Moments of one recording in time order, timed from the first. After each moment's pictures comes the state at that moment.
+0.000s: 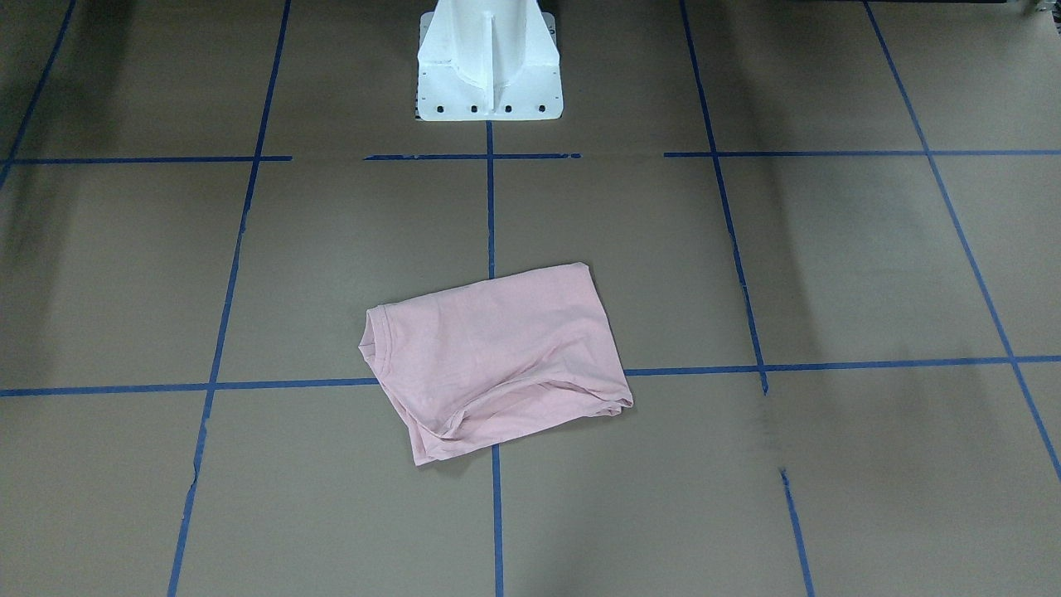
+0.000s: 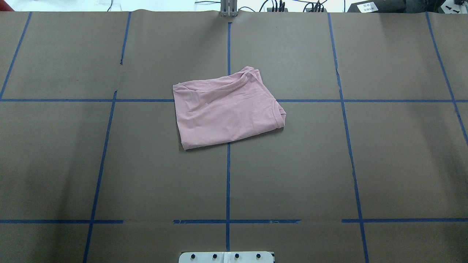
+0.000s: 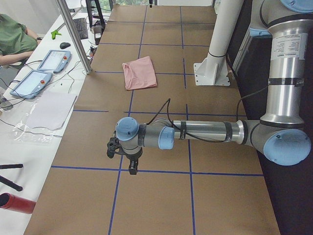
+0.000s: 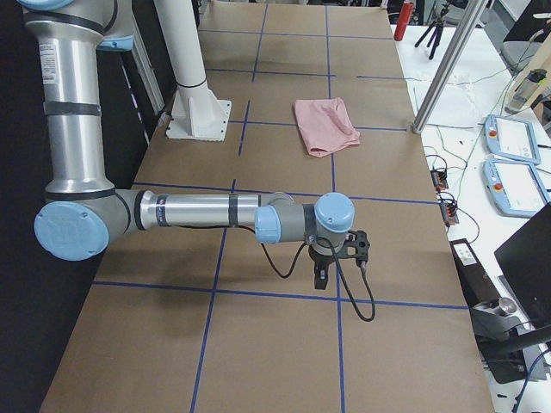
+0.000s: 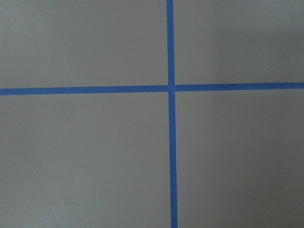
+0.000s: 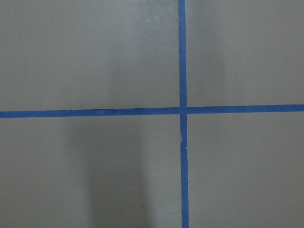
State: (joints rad) left arm -1.53 -1.55 -1.59 -1.64 -2.37 -0.05; right arm 1.50 -1.55 1.58 -1.51 2.38 0.15
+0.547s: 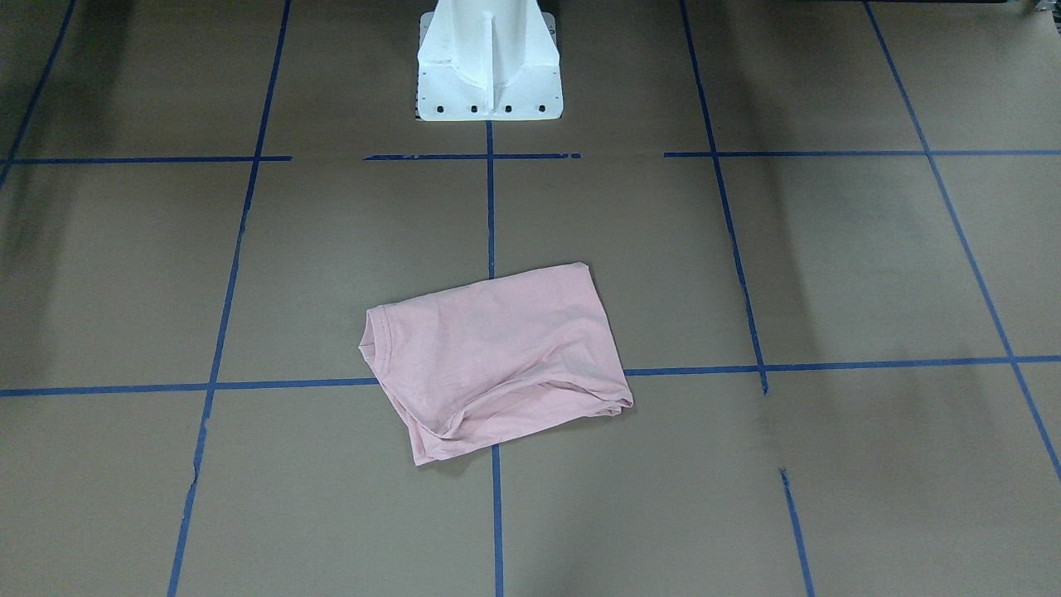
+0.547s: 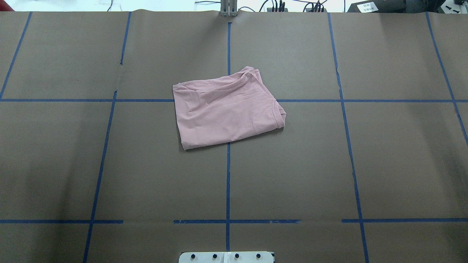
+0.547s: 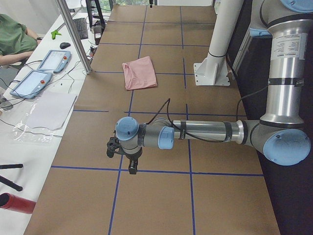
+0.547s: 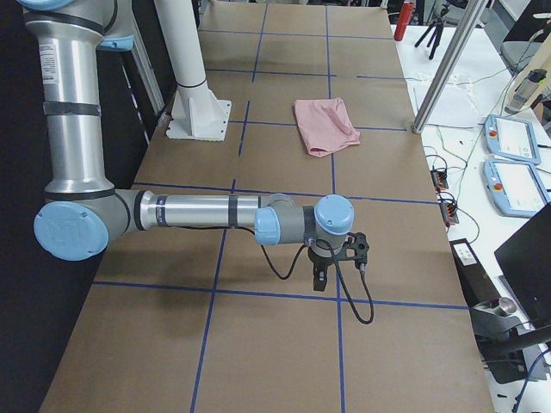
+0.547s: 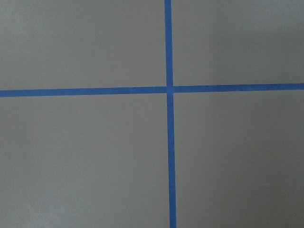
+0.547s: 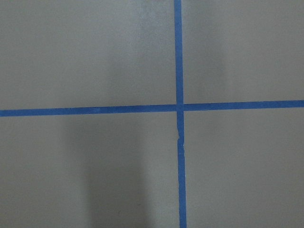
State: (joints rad) left arm -1.53 -1.55 -1.59 -1.64 -2.38 -0.05; right arm 1.50 -1.55 1.57 -1.51 2.38 0.15
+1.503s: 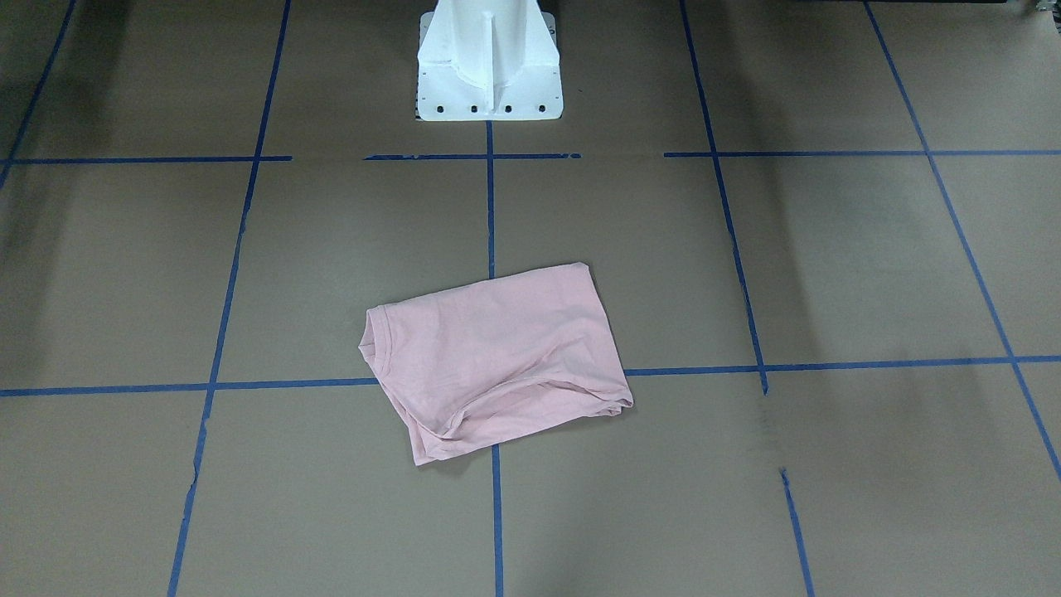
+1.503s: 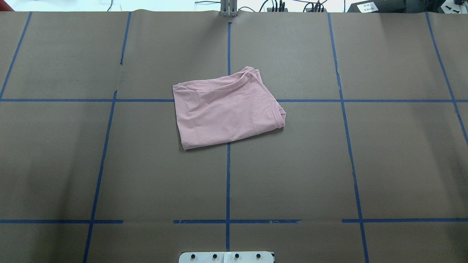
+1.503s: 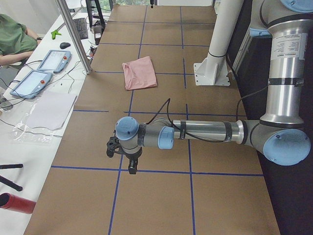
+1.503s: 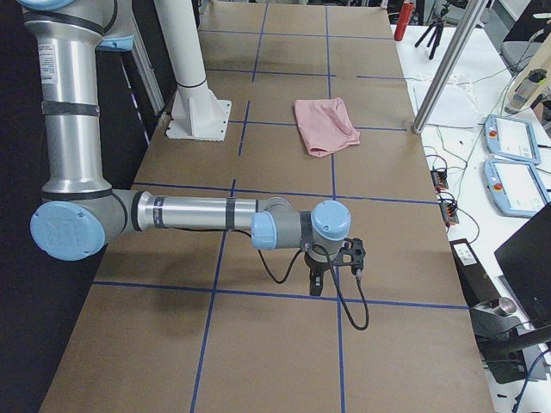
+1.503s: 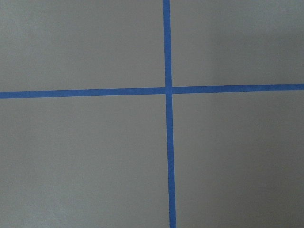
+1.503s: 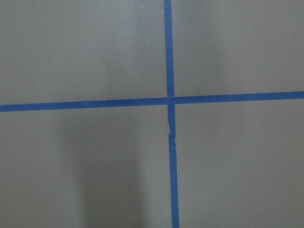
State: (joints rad) left arm -1.53 -1.55 -1.59 -1.64 -2.38 -0.05; right arm 1.51 -1.57 1.57 -1.50 2.38 0.15
